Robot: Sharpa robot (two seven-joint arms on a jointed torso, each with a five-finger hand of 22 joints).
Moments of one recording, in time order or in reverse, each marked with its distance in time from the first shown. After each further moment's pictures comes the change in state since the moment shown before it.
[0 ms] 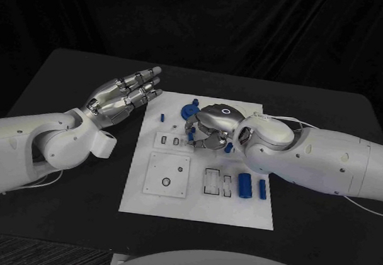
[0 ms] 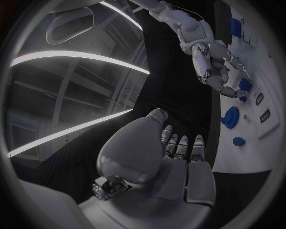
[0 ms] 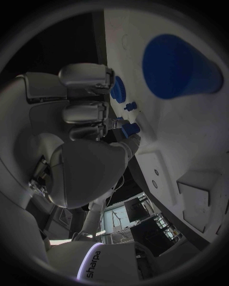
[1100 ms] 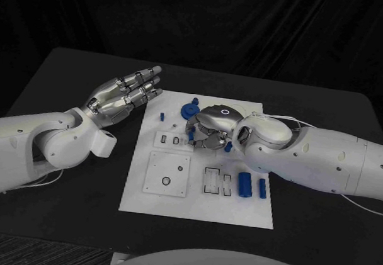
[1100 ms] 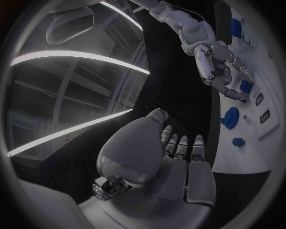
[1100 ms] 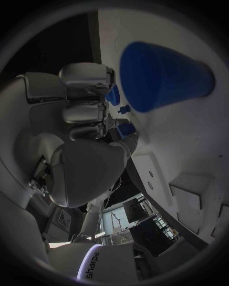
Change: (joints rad) left arm -0.001 0.003 0.000 -0.004 0.000 0.004 0.000; left_hand 0.000 0.000 0.004 -0.004 0.000 0.000 0.000 0.000 0.000 0.000 0.000 0.000 0.000 0.000 0.000 0.000 0.000 0.000 0.000 0.000 0.000 0.000; right arm -0.007 0.010 0.001 -0.022 0.000 0.033 -0.002; right_hand 0.000 0.000 0.002 -0.013 -0.041 -0.033 0.007 -0.056 -0.042 0.000 0.007 0.000 0.000 0.000 0.007 0.000 0.000 0.000 0.000 0.007 -0.015 0.001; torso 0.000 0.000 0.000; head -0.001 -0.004
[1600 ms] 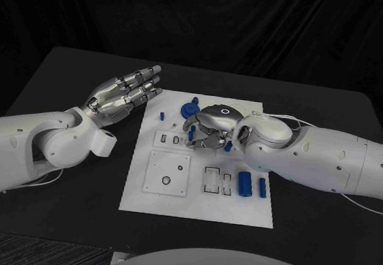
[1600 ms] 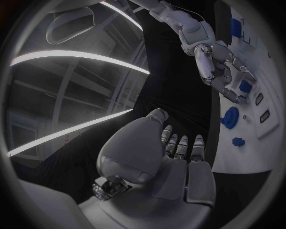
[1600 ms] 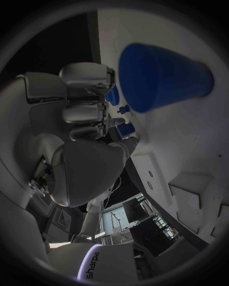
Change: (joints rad) left arm 0.000 0.000 0.000 -0.001 0.000 0.001 0.000; left_hand 0.000 0.000 0.000 0.000 0.000 0.000 0.000 0.000 0.000 0.000 0.000 0.000 0.000 0.000 0.000 0.000 0.000 0.000 0.000 0.000 0.000 0.000; right arm 0.000 -0.002 0.000 0.000 0.000 0.005 0.001; right_hand -0.039 -0.020 -0.064 0.022 -0.222 -0.100 -0.003 -0.161 -0.121 0.000 0.000 0.000 0.000 0.003 0.003 0.000 0.000 0.000 0.000 0.000 -0.010 0.000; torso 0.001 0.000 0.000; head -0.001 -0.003
